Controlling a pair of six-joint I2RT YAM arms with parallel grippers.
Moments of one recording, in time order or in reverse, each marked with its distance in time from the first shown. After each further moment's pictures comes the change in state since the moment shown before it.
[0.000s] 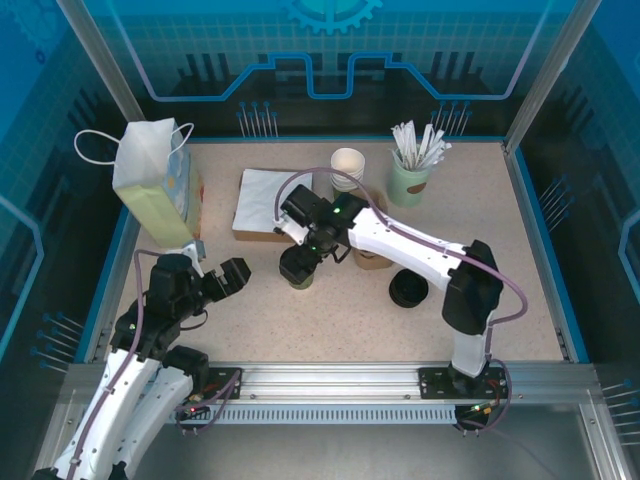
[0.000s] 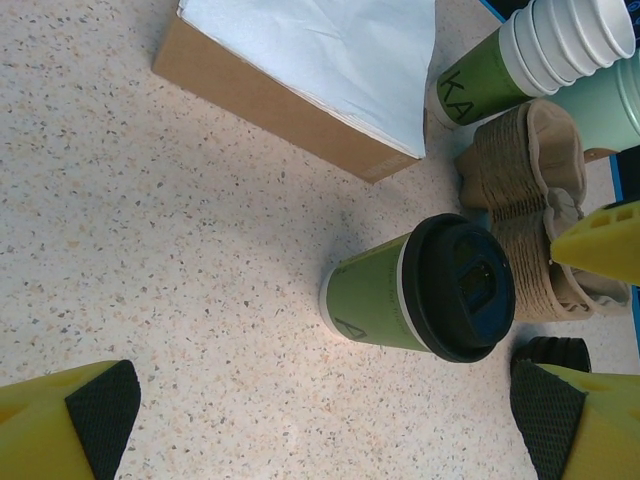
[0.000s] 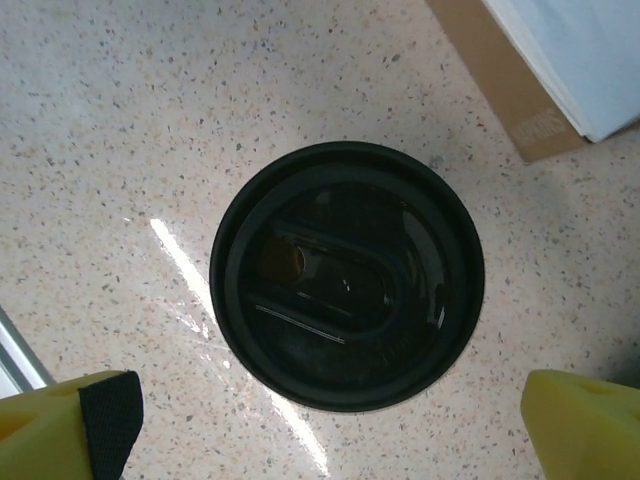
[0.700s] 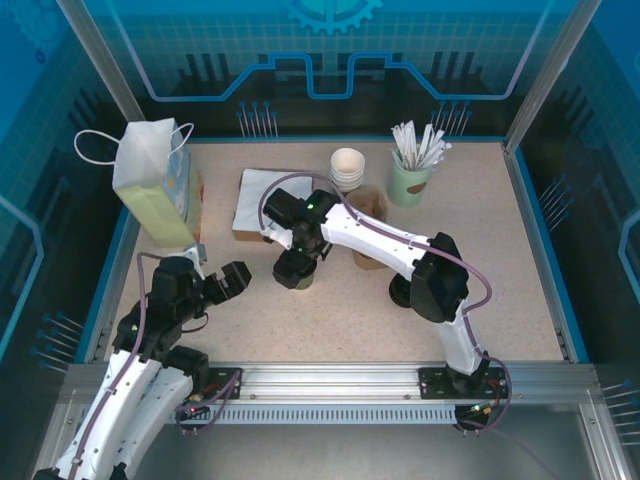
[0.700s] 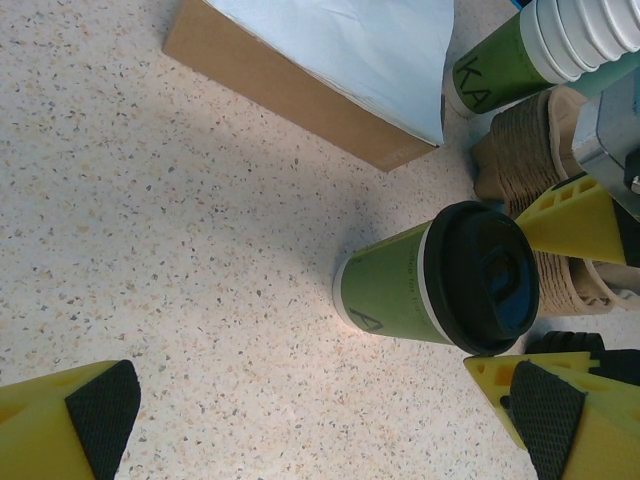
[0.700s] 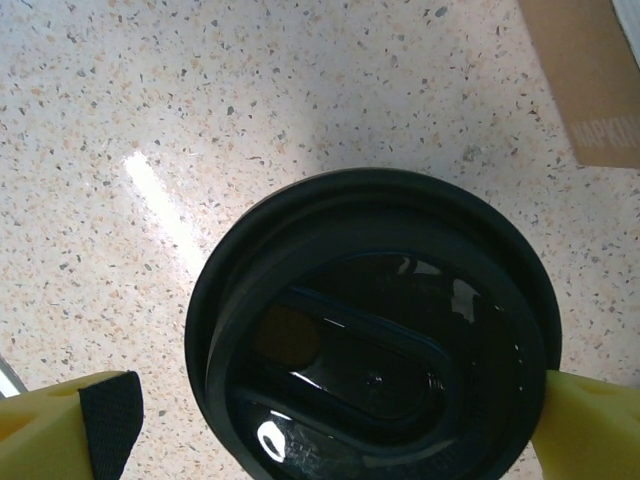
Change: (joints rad) left arm 0.000 -0.012 -0.029 -0.003 0.000 0.000; right arm 0.018 0.193 0.197 -0.151 0.013 -0.077
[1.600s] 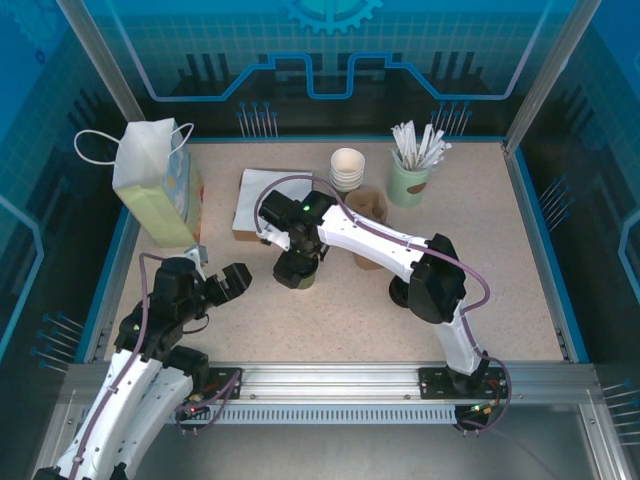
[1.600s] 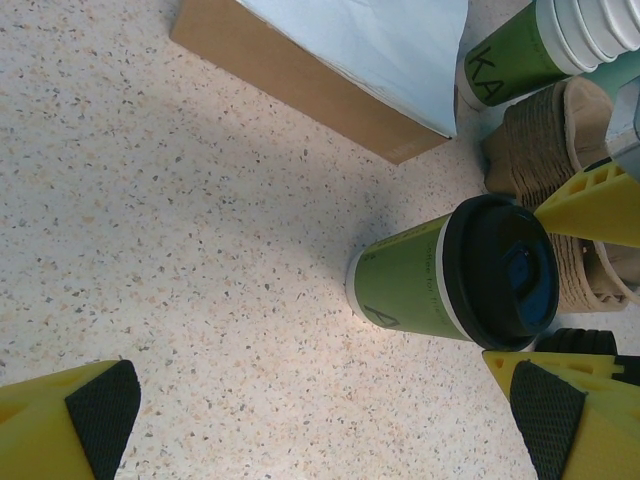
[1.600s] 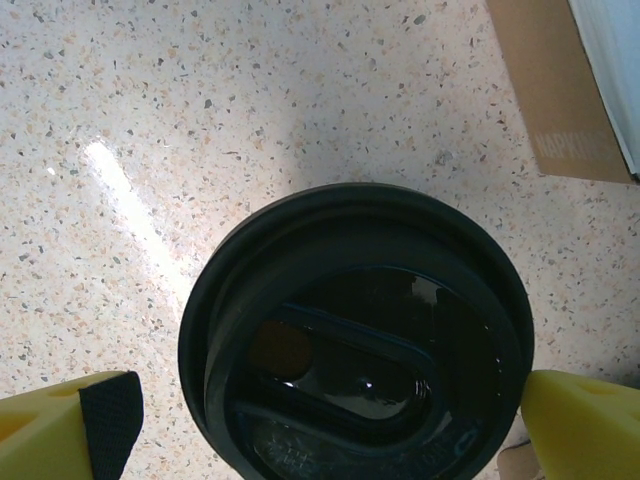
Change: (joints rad) left arm 0.000 0.000 -0.019 0.002 0.000 -0.001; right arm 0.021 0.012 0.033 -0.026 0.073 -0.041
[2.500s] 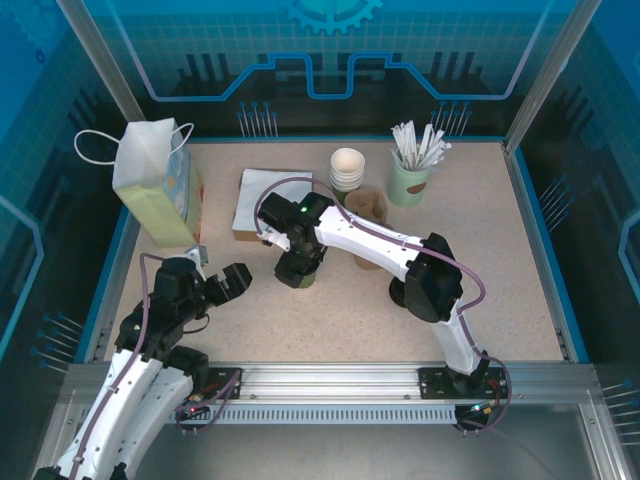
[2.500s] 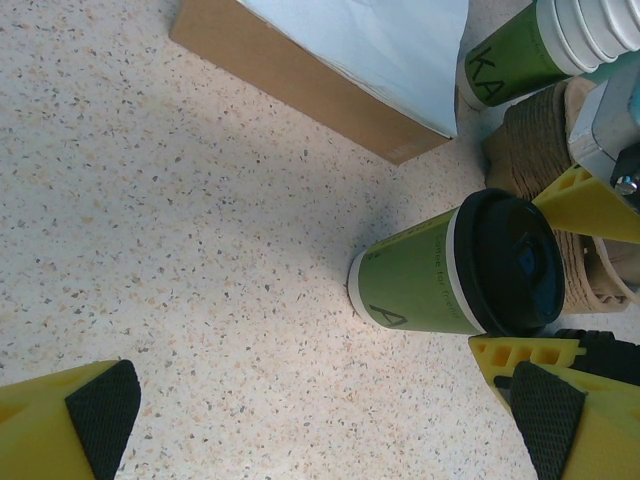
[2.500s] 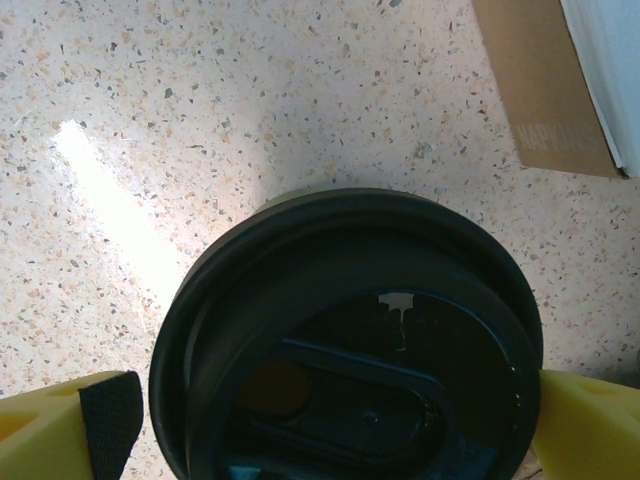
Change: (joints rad) left arm 0.000 0.000 -0.006 0.007 0.000 0.000; right arm -0.001 0.023 0.000 0.001 0.045 -0.003
